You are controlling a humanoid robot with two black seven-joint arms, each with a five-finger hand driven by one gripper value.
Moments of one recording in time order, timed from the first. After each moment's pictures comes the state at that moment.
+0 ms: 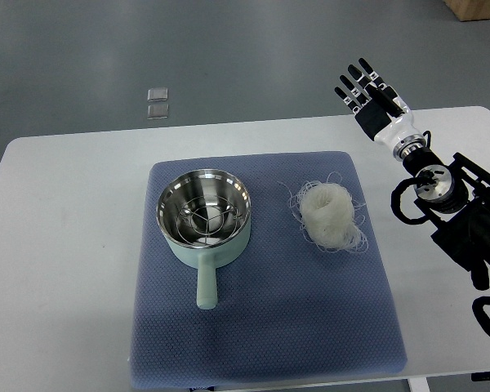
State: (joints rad) left arm 0.02 0.00 -0.05 -0.17 0.01 -0.01 0.17; right arm 0.77 -0.13 0.93 0.54 0.03 0.32 0.23
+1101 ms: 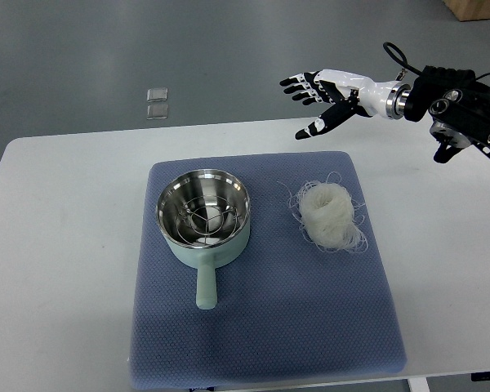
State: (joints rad) left arm 0.02 0.00 -0.04 -0.19 0.01 -0.03 0.17; right arm 1.24 -0.41 0.07 0.76 -0.77 0.36 0.20
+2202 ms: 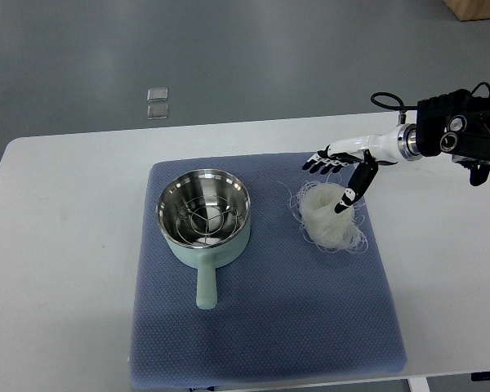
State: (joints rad) left arm 0.02 0.00 -0.04 -0.20 0.01 -0.03 0.18; right arm 1.38 -0.53 -0.37 1.08 -0.66 0.30 0.11
